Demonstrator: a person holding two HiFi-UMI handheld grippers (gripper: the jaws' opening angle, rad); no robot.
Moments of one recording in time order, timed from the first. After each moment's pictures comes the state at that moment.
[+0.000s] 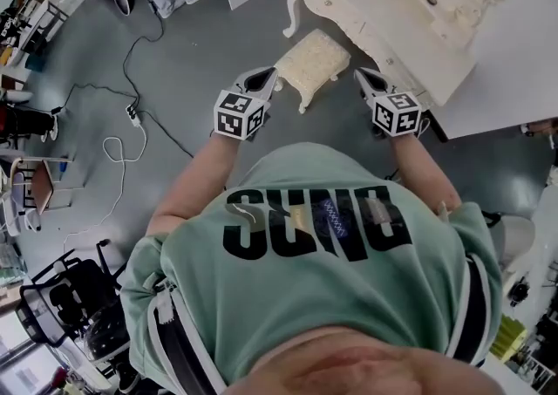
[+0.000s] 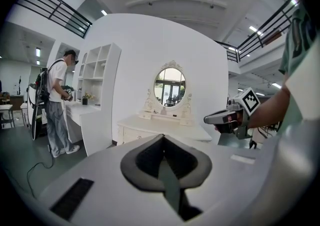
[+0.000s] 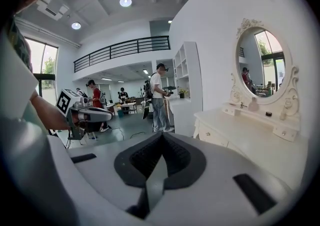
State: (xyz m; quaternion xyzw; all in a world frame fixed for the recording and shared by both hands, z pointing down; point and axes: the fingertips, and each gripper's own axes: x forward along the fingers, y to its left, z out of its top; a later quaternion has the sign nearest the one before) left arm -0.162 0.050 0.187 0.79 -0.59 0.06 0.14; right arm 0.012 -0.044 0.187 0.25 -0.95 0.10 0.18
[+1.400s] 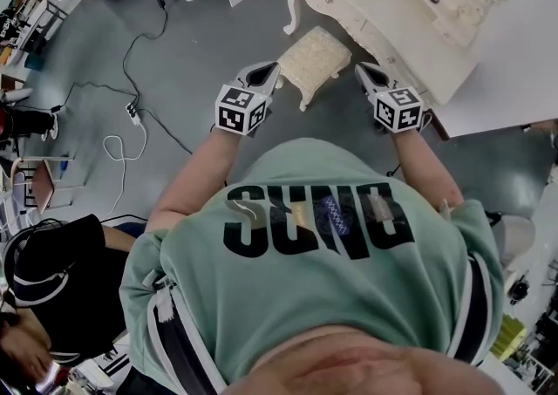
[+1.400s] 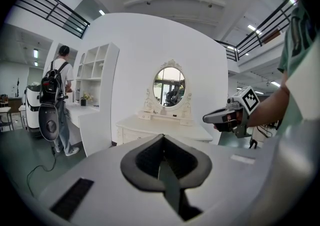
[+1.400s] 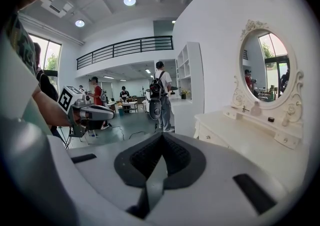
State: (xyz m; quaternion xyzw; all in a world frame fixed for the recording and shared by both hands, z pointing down) left arm -0.163 0.028 0.185 0.80 -0.58 0.07 0.14; right arm 0.005 -0.062 0.182 0.24 -0.95 0.08 0.18
